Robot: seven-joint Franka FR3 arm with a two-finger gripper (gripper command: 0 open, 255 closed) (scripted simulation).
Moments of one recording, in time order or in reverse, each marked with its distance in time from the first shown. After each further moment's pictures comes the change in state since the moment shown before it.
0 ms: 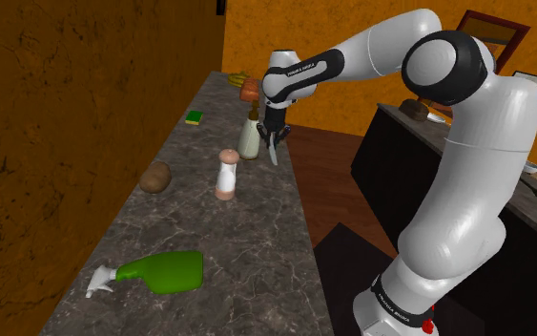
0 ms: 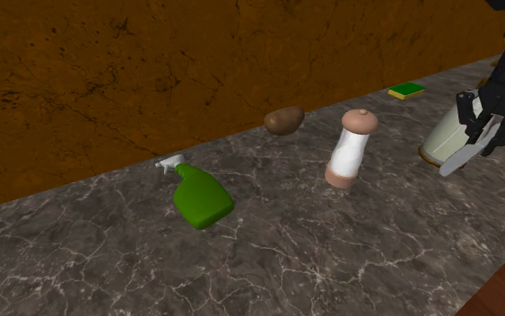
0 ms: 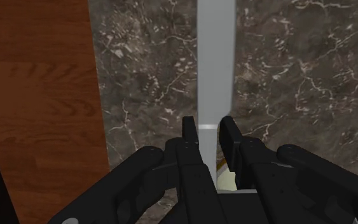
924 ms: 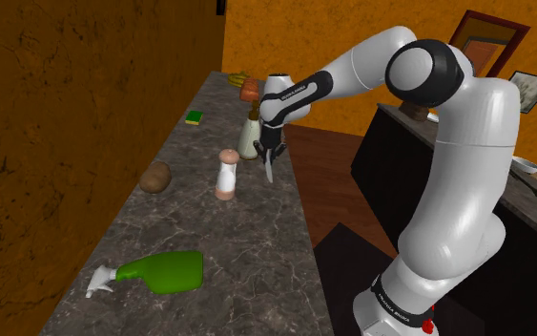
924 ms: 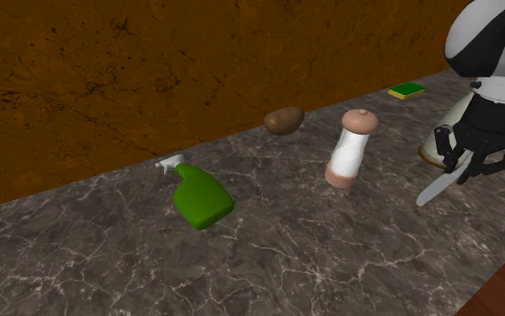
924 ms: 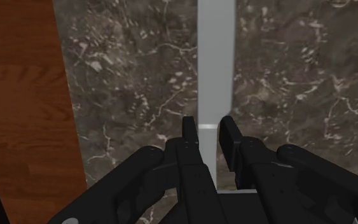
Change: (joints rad) arm 0.007 0.096 -0.012 -0.063 -0.031 0.155 0.031
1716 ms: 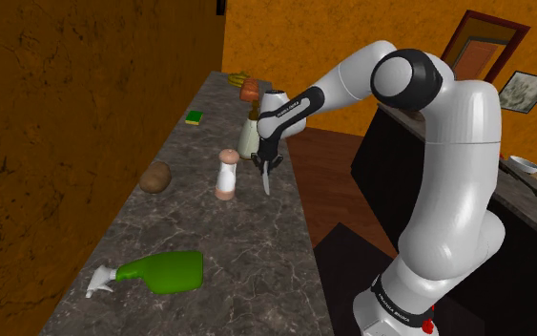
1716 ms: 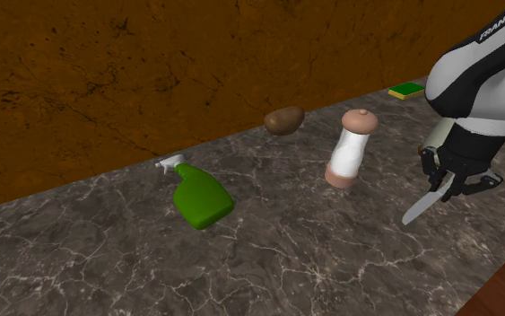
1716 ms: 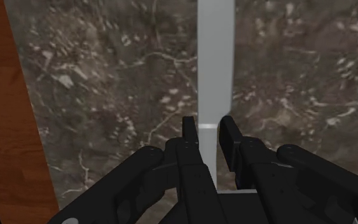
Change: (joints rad) arm 0.010 0.096 -0.015 -0.014 -0.029 0.108 0.026
